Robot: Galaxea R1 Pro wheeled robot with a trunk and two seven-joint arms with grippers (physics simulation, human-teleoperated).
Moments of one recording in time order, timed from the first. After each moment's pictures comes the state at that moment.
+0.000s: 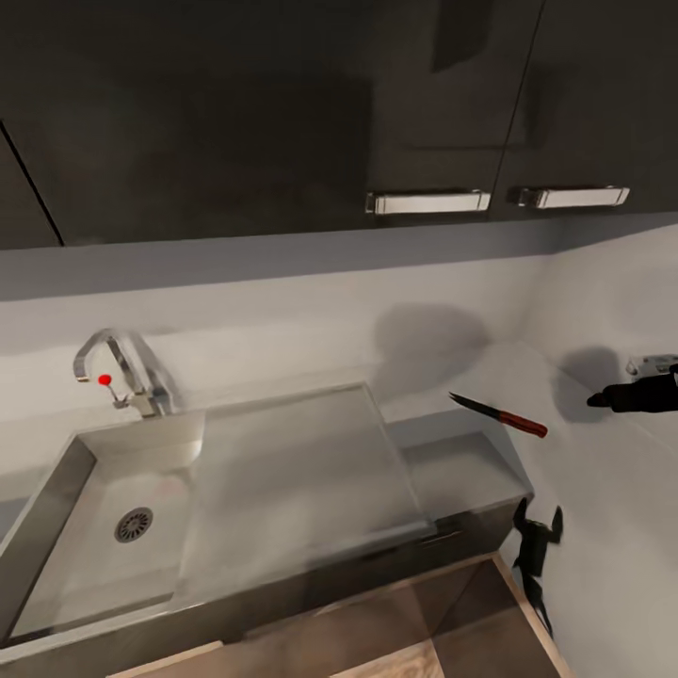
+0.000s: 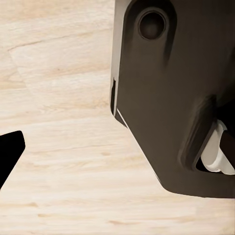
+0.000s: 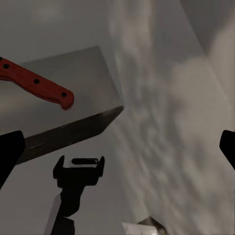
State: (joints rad) left arm -0.32 0.09 -0.08 0.08 0.13 0.25 -0.05; right arm -1.06 -0.65 0.05 -0.82 0.14 0.95 0.52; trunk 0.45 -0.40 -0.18
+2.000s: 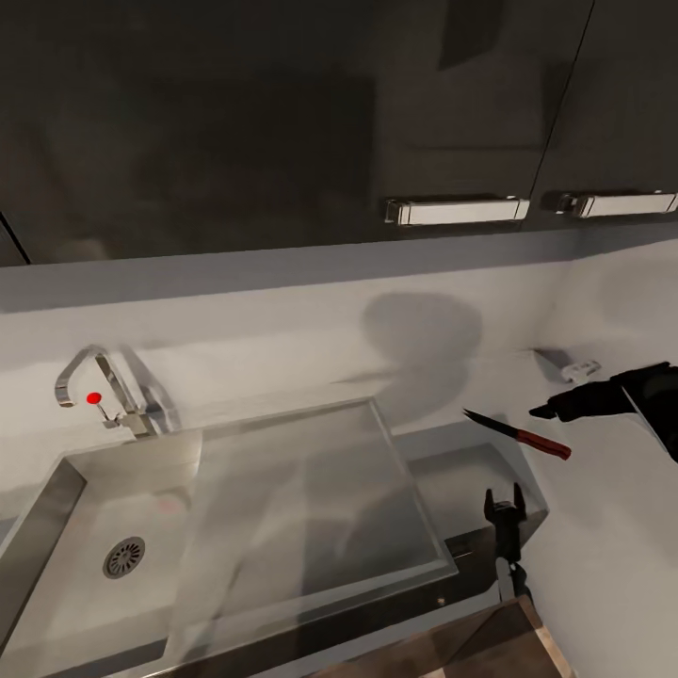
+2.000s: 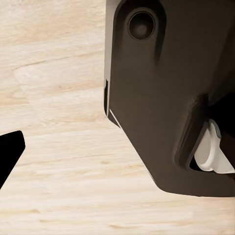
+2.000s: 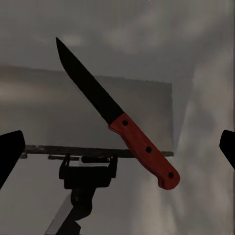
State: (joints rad) left arm -0.32 0.07 -0.08 0.08 0.13 0.25 -0.04; right arm -1.06 -0.60 0.24 -0.78 0.15 0.71 0.77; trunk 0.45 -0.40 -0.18
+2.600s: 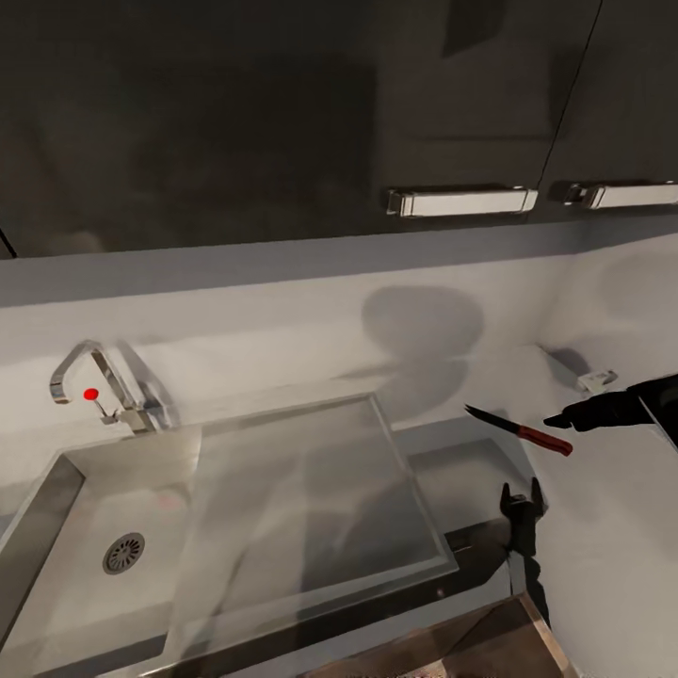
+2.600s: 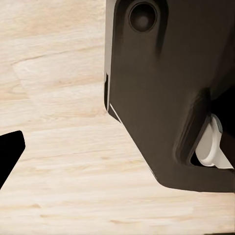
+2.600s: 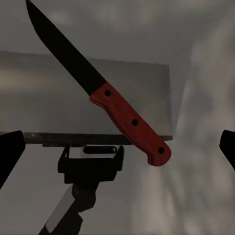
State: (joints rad) left arm -0.32 0.07 -0.08 0.08 0.13 0.25 -0.04; right arm -1.06 -0.63 0.23 -0.69 0.14 0.66 0.77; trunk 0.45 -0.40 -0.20
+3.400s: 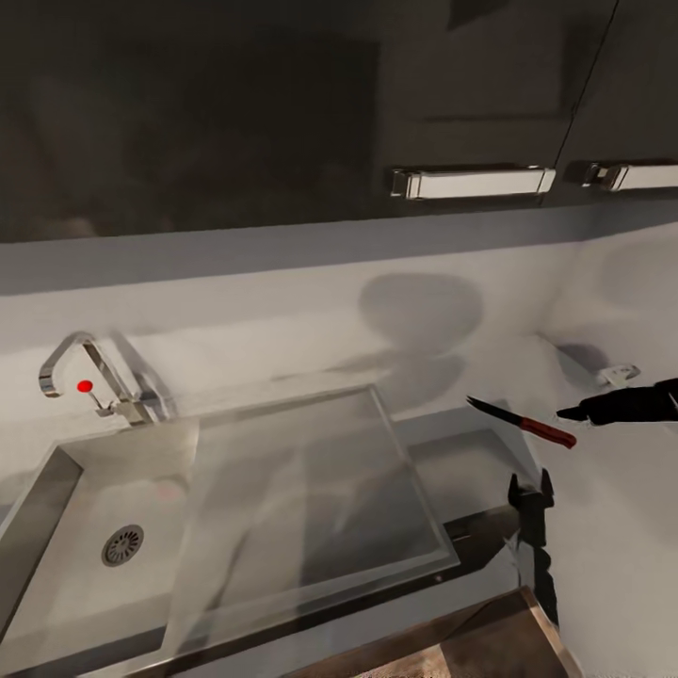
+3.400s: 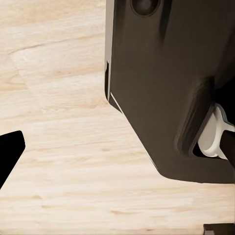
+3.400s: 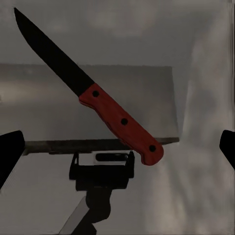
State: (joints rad) left arm -0.32 0.07 -0.08 0.08 0.13 0.25 -0.04; right arm -1.06 -0.67 0.13 -0.69 0.14 0.64 0.82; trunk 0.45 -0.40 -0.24
